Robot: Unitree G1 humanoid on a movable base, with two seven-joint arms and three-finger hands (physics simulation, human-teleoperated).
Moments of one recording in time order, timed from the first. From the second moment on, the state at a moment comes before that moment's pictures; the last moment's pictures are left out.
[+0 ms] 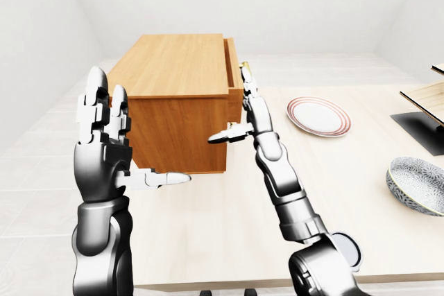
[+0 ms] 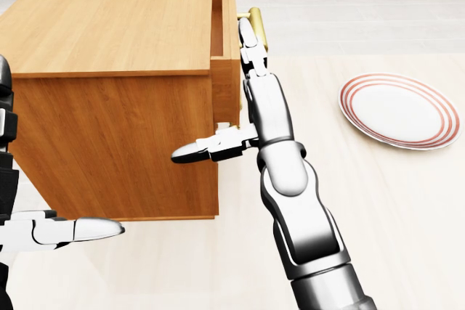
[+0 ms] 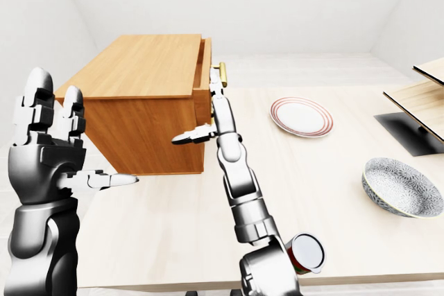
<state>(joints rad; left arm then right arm) -0.01 0.07 0.17 -0.68 -0.10 0.09 -0.08 -0.62 0.10 0.05 0.26 -0.16 0.09 -0.05</state>
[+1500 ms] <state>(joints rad) -0.01 0.07 0.17 -0.67 -0.11 0.09 -0.09 -0.67 0.20 0.06 0.35 -0.25 0.09 -0.09</state>
